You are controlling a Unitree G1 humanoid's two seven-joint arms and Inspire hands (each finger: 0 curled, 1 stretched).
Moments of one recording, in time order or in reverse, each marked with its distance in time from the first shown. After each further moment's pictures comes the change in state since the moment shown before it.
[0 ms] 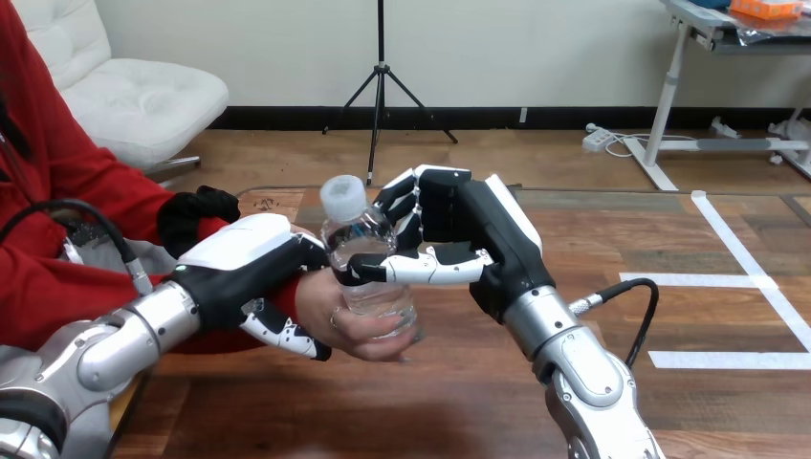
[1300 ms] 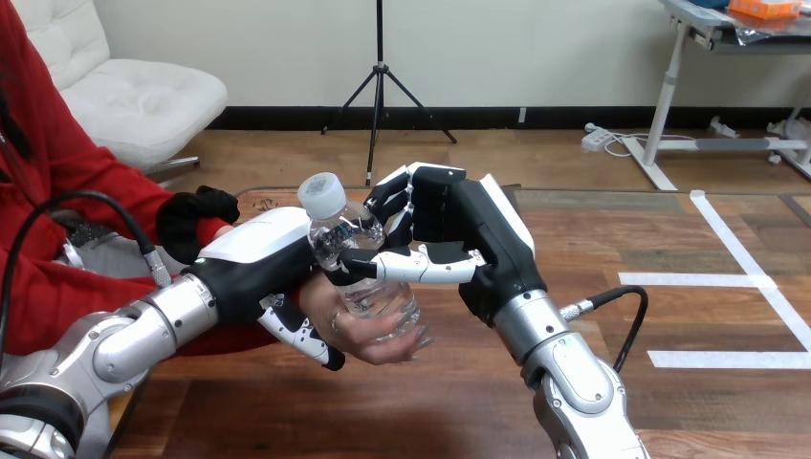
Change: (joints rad) left arm 0.000 -0.023 0.011 -0.044 -0.035 -0.002 -0.052; right arm 0.034 0.038 0.007 -0.060 0.007 0.035 -0.016
